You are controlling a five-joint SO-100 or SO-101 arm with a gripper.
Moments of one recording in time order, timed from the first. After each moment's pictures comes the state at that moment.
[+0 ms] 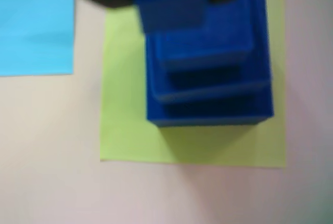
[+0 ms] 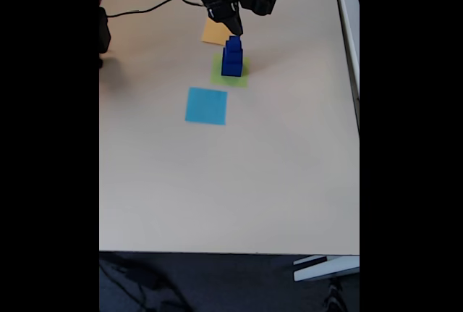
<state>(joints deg) 8.7 76.5 57.7 77.8 82.4</state>
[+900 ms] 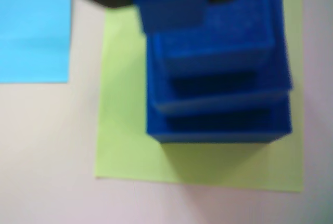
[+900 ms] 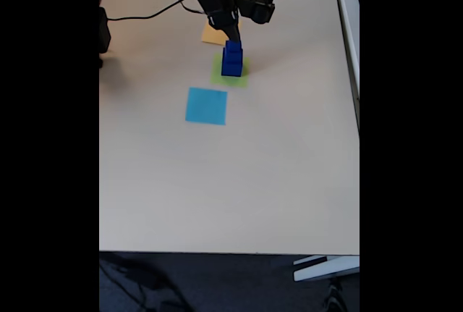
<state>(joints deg) 8.8 76.4 62.2 75.2 80.9</state>
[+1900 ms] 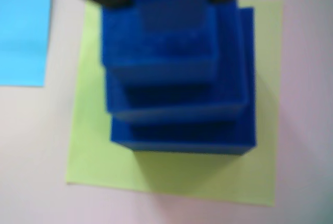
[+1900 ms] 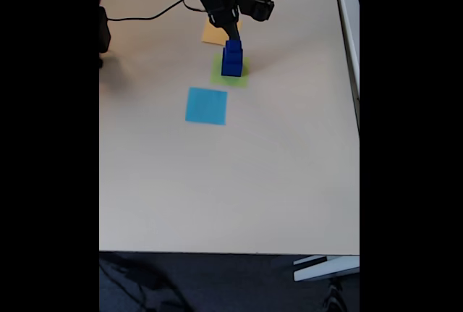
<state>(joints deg) 6.9 76.4 63.5 75.2 80.3</state>
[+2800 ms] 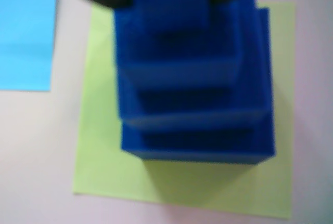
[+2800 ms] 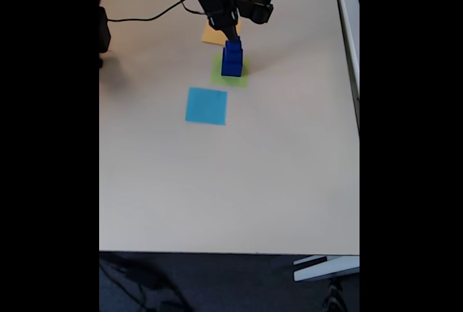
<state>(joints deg) 8.0 76.4 64.8 74.6 79.8</state>
